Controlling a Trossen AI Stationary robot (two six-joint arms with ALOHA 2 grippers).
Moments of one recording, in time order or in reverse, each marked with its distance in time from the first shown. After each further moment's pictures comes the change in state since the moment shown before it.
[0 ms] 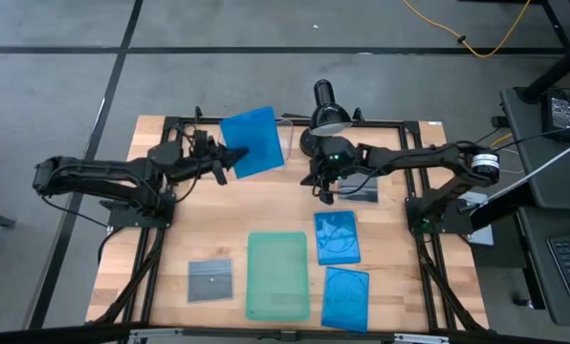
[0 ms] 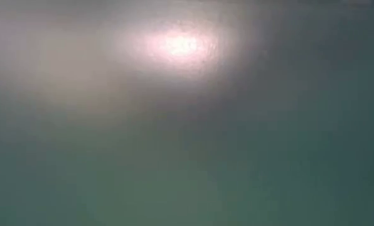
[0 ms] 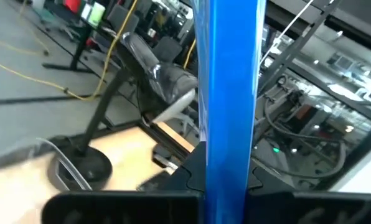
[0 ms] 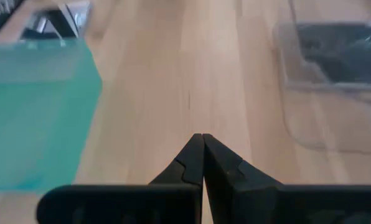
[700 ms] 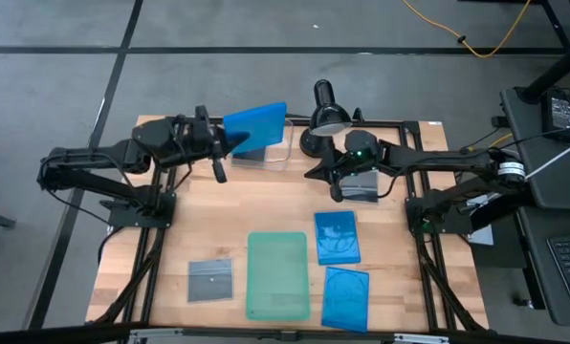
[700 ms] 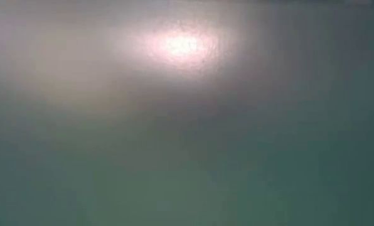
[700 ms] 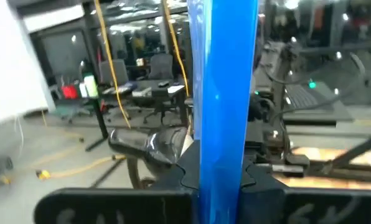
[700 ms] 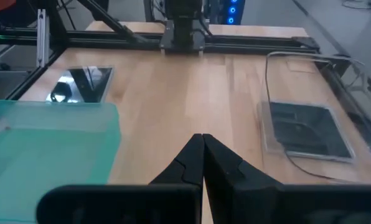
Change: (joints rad) left arm -0.056 0.114 0.453 -0.369 -0.010 0.686; right arm 0.041 -0.217 0.000 0.010 0.028 -0.002
